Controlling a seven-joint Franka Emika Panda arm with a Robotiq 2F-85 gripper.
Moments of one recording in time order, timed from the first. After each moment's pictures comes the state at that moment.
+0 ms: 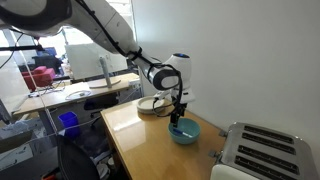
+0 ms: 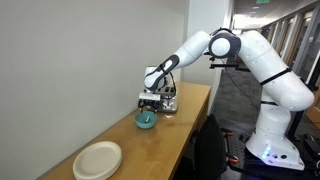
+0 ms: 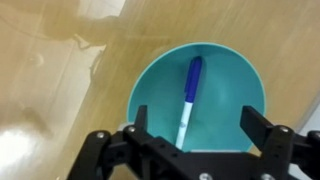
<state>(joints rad) 0.00 0.73 -0.13 -1.67 0.29 2.44 0.90</state>
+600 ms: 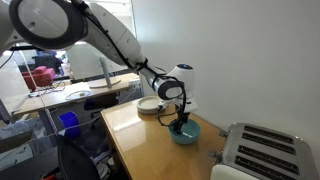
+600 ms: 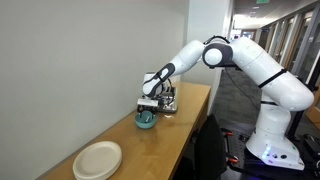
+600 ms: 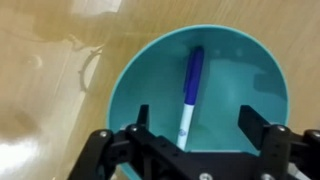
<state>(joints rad) -0.01 0.86 -0.13 -1.56 0.31 2.47 0.91</state>
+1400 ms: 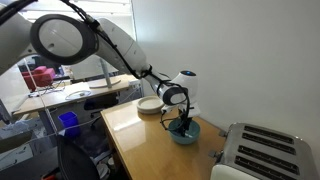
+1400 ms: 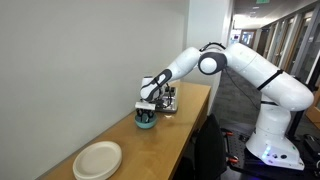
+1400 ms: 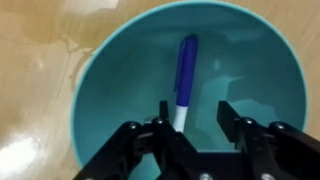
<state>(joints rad) -0.02 0.99 -0.13 -1.42 0.31 2.45 0.95</state>
